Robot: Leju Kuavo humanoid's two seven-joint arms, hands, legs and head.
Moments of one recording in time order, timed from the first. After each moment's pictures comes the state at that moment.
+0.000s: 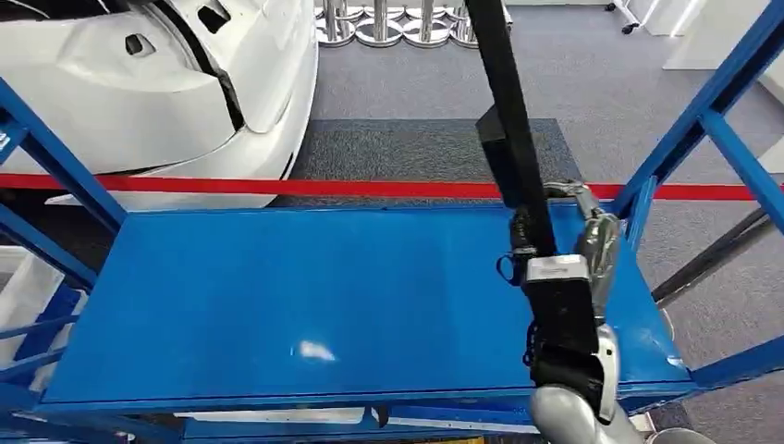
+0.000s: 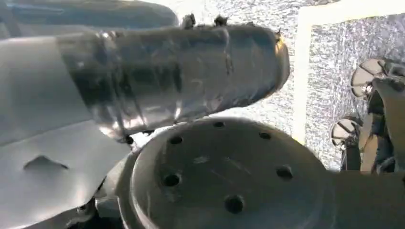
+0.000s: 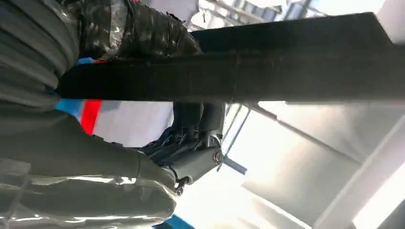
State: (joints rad) left arm -0.06 0.08 -0.33 -0.21 0.68 0.05 -0.47; right arm -0.37 -0.19 0.65 -1.88 0.62 -0.67 0.26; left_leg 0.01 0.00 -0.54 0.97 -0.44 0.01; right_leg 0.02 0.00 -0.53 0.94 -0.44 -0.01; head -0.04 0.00
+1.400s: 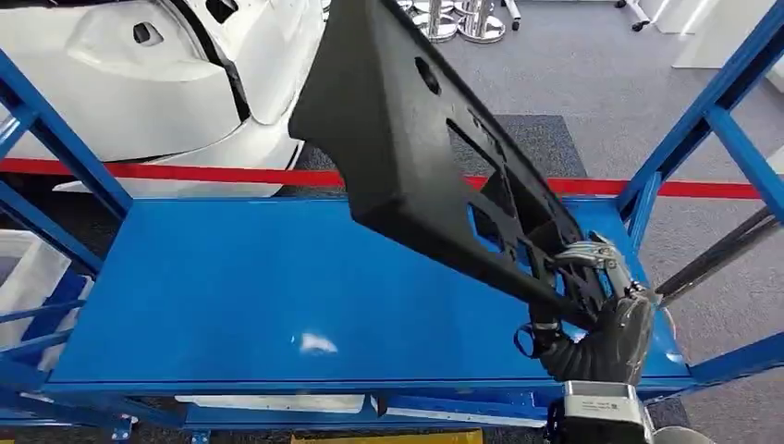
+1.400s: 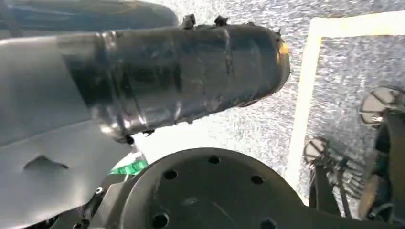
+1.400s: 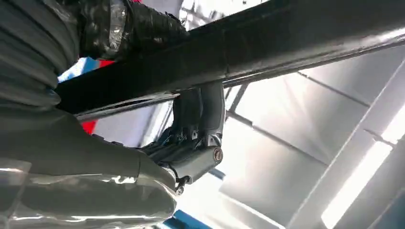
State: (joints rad) left arm -0.07 0.05 -0.33 -0.21 0.72 0.10 -0.47; right arm -0.12 -0.24 0.64 -2.08 0.64 -0.67 0.08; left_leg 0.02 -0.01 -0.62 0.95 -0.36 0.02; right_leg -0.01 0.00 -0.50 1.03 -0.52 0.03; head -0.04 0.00
